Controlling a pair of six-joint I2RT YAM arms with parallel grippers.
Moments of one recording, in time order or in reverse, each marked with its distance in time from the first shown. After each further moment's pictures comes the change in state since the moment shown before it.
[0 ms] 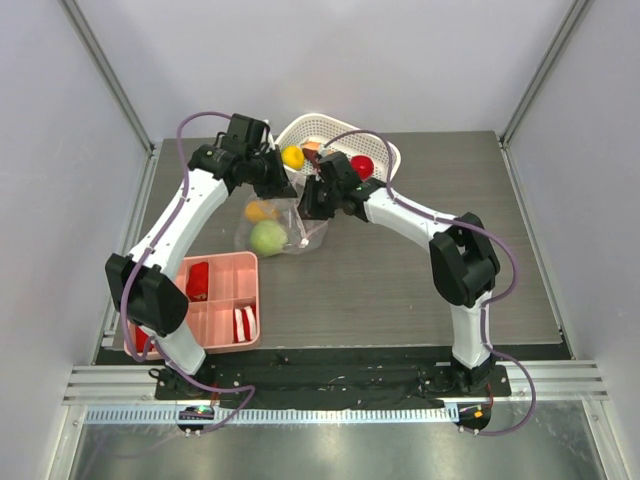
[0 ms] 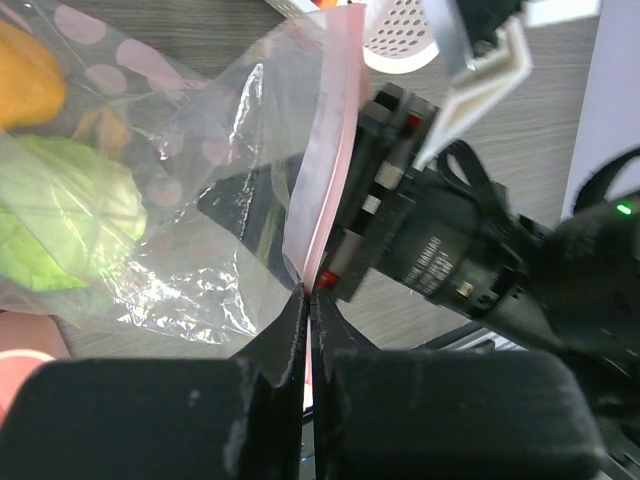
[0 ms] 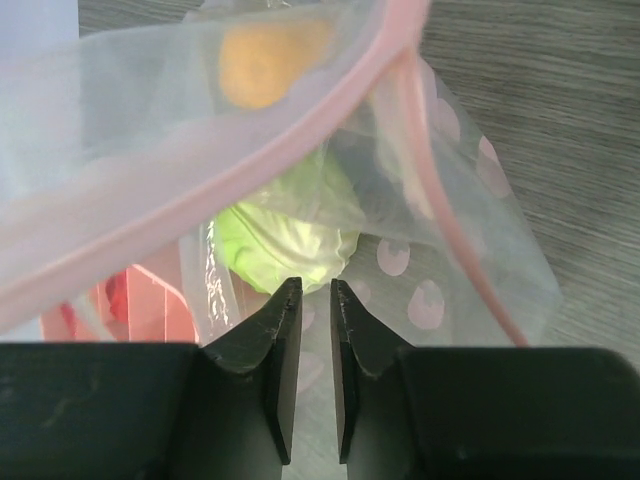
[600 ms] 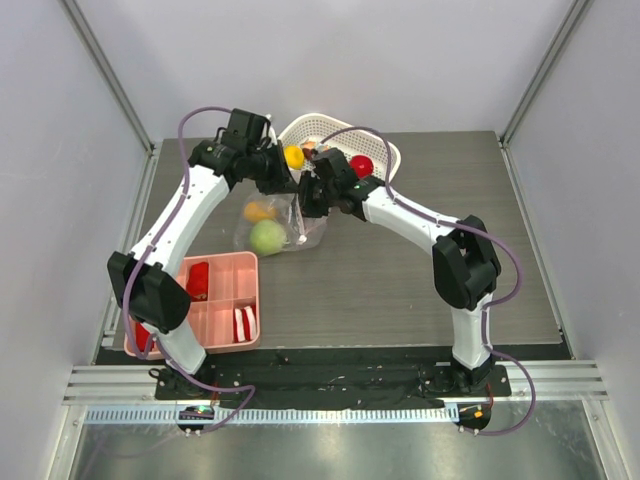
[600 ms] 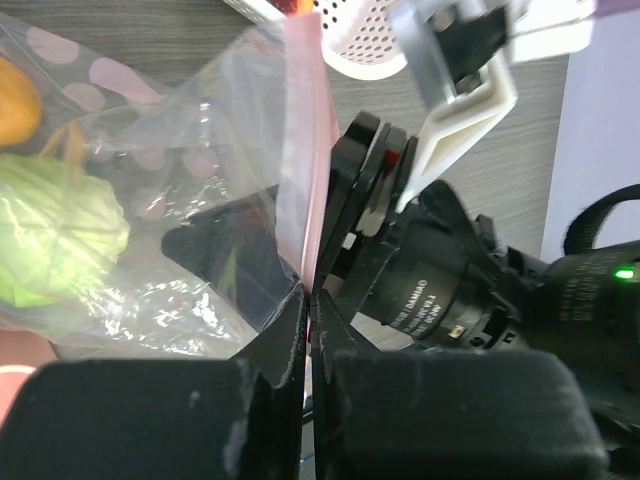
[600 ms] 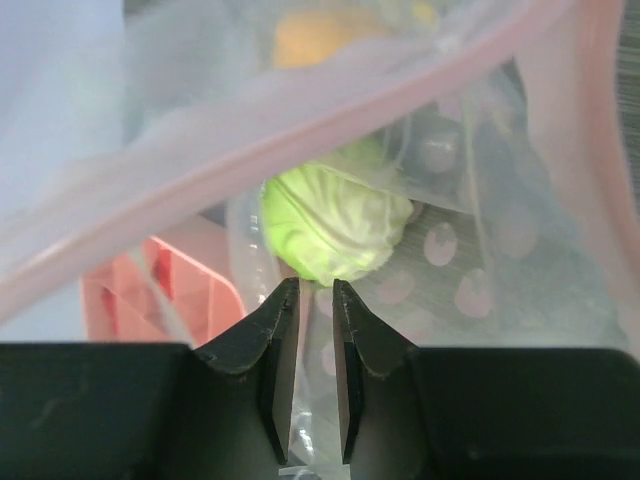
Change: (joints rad) left arm 0.000 0.024 0.056 -0.007 0.027 0.014; right arm 0.024 -0.007 0.030 -0.020 -0.002 0.052
